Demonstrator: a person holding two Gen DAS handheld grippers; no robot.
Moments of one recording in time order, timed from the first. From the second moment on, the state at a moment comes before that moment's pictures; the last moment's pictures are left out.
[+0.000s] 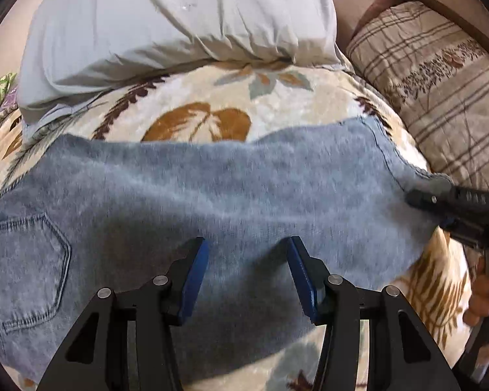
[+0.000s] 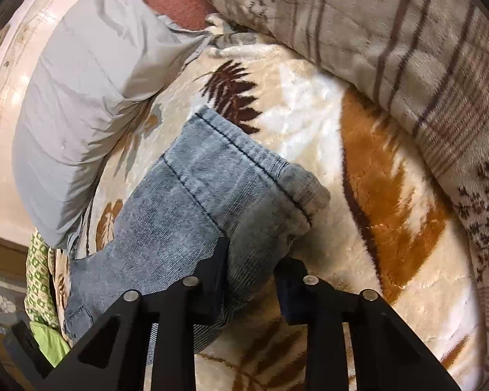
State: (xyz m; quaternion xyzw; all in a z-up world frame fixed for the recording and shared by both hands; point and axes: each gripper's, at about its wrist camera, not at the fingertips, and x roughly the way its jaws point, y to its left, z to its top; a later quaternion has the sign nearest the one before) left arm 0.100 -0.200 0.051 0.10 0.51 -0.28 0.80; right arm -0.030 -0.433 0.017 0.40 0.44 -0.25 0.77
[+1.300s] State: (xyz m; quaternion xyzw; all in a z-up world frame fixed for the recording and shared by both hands) left arm 0.155 -0.096 0.075 -0.03 0.54 -0.26 0.80; right arm 0.045 -0.216 0.031 0.10 0.50 0.12 0.85
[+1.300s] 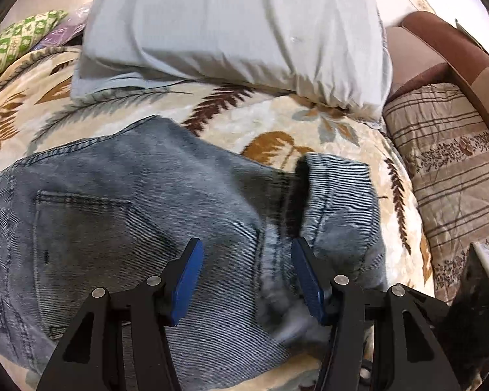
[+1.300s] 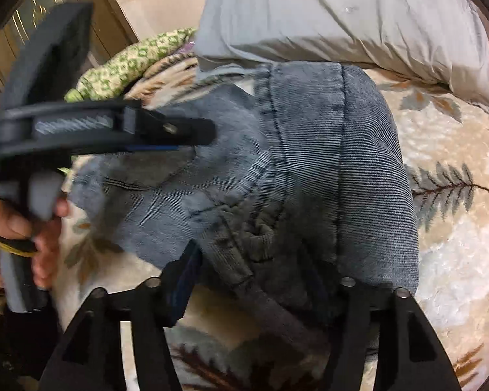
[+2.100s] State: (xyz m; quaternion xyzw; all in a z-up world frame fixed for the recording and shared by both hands) left arm 0.153 -0.121 0.007 0.02 0.58 -0.30 0.76; right arm 0.140 -0.279 0.026 0.11 0.52 -0.05 0.85
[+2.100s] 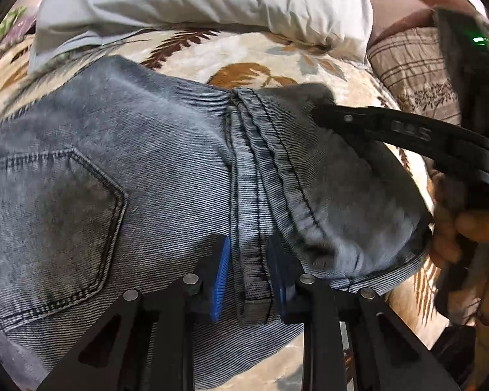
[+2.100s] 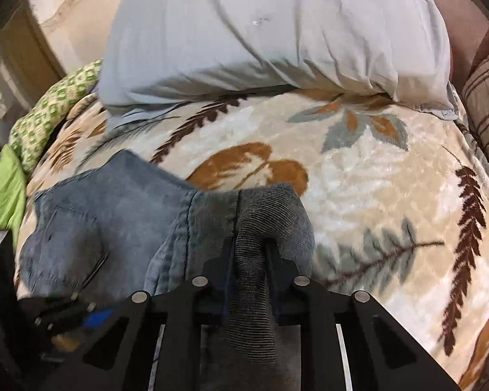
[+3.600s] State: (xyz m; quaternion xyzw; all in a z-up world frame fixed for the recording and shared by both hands) left arm 0.198 -0.138 0.045 -0.01 0.56 -0.27 0.78; right arm 0.012 -0.262 0.051 0.13 0.49 0.02 0.86
